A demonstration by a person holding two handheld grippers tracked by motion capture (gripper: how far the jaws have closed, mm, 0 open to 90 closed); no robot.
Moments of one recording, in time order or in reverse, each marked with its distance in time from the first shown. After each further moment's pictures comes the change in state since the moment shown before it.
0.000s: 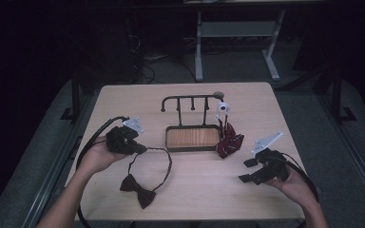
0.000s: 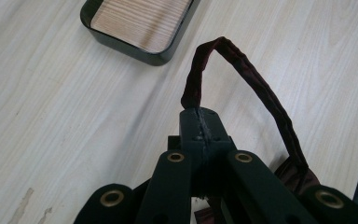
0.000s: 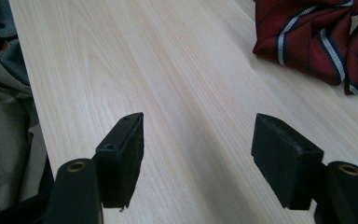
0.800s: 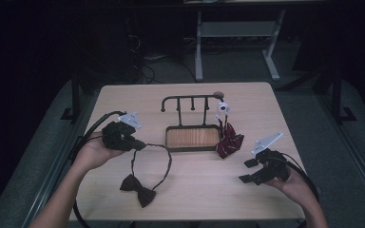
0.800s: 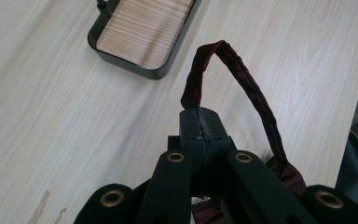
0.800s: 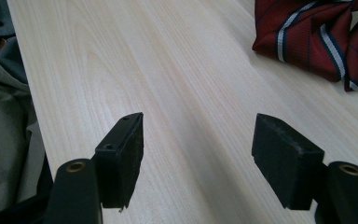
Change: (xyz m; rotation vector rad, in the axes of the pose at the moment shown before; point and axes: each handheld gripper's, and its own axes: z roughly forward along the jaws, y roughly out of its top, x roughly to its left) left arm -0.004 0.010 -0.025 -0.030 -0.002 0.038; right arm 0.000 -0.001 0.000 0.006 -0.002 0.003
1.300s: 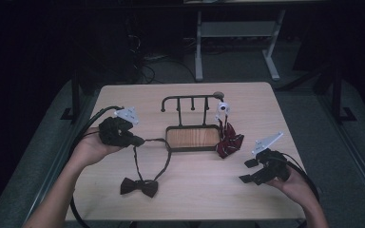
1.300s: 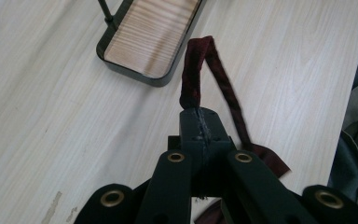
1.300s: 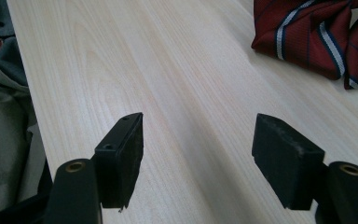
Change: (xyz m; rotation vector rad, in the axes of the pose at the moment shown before) left arm 0.002 0.007 -0.014 -0.013 -0.003 0.007; right arm -0.001 -0.001 0.000 0.001 0.004 0.006
